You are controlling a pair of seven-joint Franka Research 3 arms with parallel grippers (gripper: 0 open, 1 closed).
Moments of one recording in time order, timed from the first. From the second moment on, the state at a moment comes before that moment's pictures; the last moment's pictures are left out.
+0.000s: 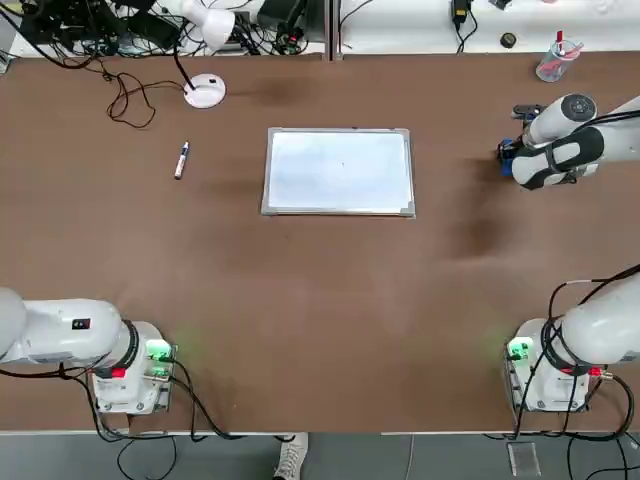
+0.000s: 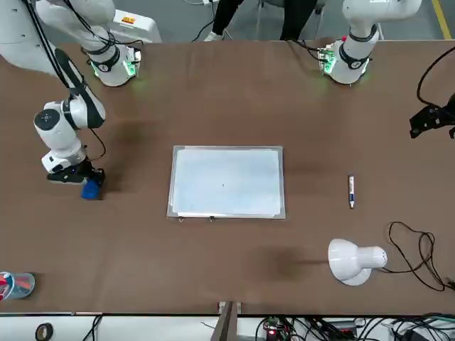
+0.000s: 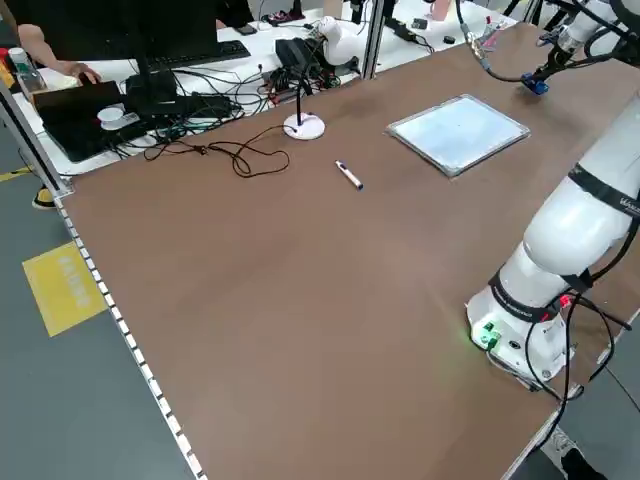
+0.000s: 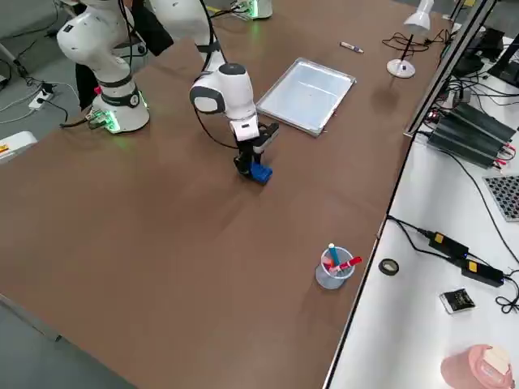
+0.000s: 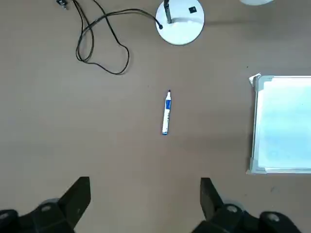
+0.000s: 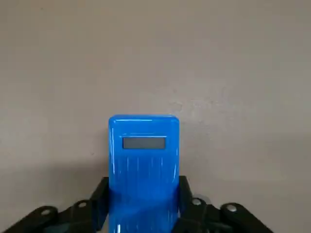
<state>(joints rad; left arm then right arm) 0.04 -0.04 -0.13 -1.67 0.03 1.67 -0.06 0.09 0.33 -0.12 -2.46 -0.23 3.05 0.29</state>
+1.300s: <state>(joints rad) 0.04 -0.04 -0.13 -1.67 0.03 1.67 -0.06 0.14 0.14 -0.04 -2.32 -0.20 2.62 0.46</state>
